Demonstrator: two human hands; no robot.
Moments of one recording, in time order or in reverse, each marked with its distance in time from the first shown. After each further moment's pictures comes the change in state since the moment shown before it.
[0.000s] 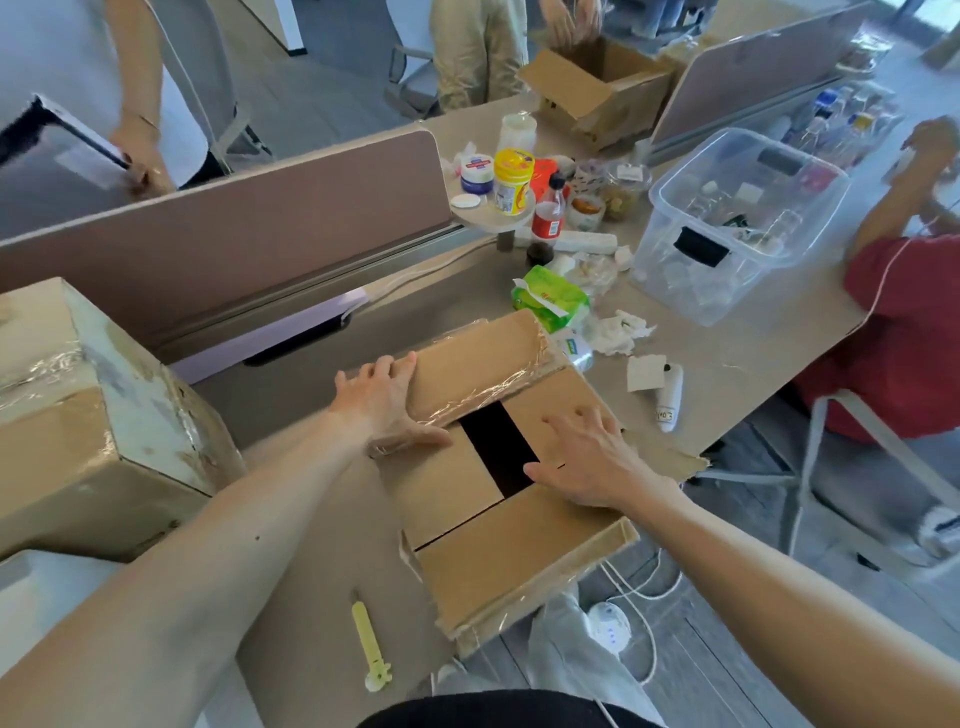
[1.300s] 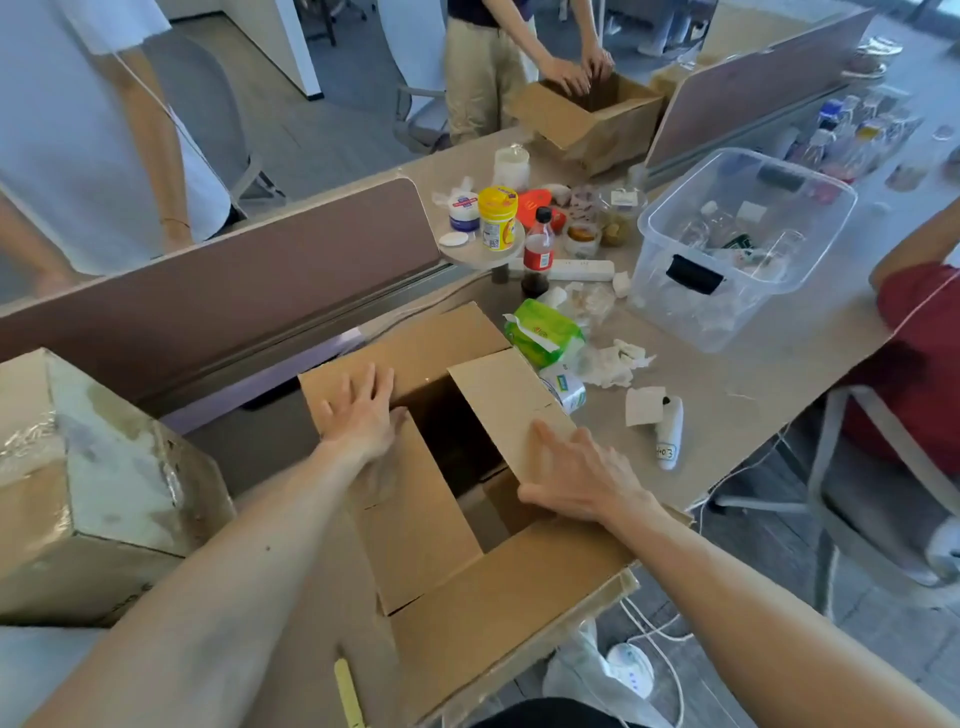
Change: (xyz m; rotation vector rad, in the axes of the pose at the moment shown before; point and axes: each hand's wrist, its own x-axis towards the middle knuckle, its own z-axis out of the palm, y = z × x) left_hand 0.043 0.015 -0.008 -0.136 0.039 -0.218; right_hand 0.042 0.032 -0.019 0.042 0.093 -0.079
